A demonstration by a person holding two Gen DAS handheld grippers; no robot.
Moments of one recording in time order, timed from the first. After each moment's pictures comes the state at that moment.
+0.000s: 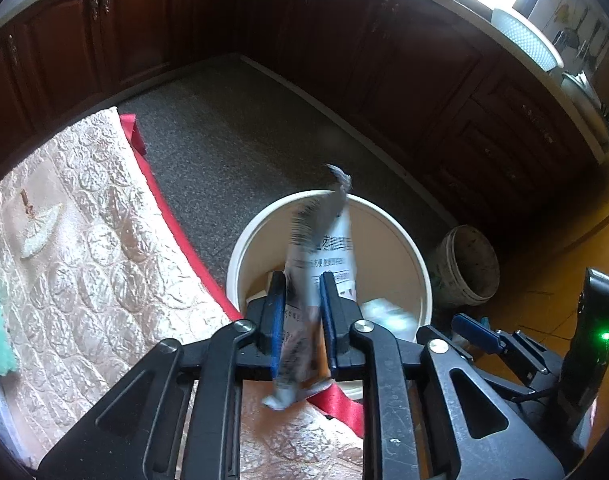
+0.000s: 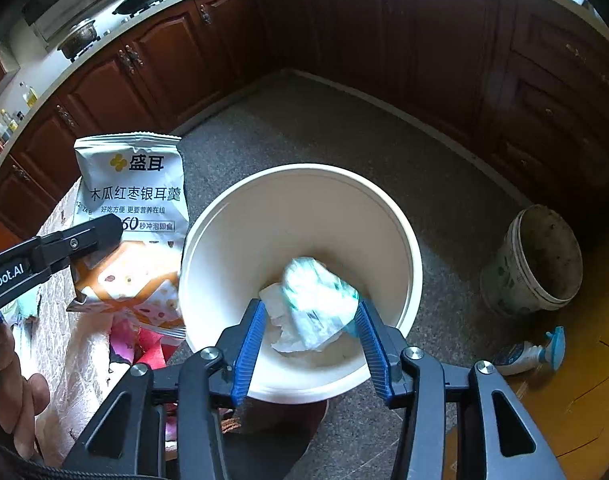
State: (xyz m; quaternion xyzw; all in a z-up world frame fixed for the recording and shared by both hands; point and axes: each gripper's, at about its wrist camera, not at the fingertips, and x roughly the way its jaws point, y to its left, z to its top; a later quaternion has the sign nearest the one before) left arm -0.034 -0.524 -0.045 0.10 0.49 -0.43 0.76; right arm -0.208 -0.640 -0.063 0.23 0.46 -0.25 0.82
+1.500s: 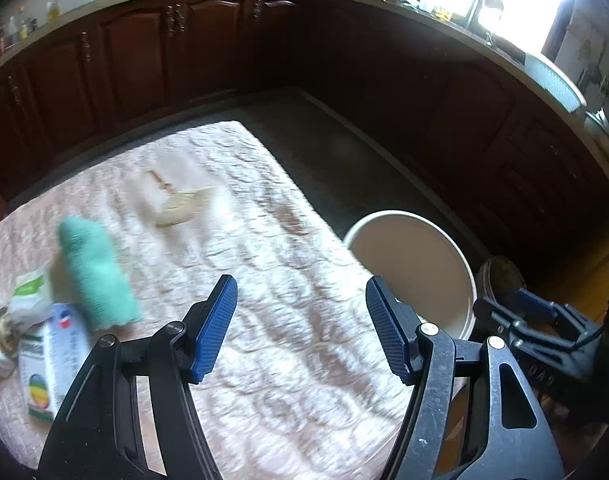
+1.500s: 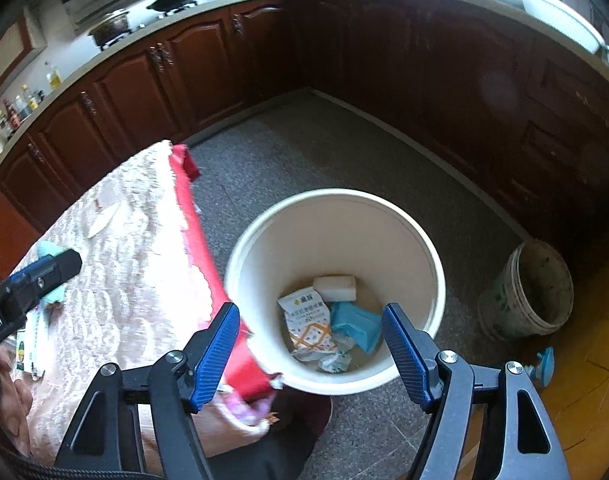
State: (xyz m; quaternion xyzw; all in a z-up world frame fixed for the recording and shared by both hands) left arm -0.031 -0.369 -0.004 0.07 0.45 -0.34 0.82; right arm -0.188 -0.569 -0.018 0.17 0.44 -0.24 0.85
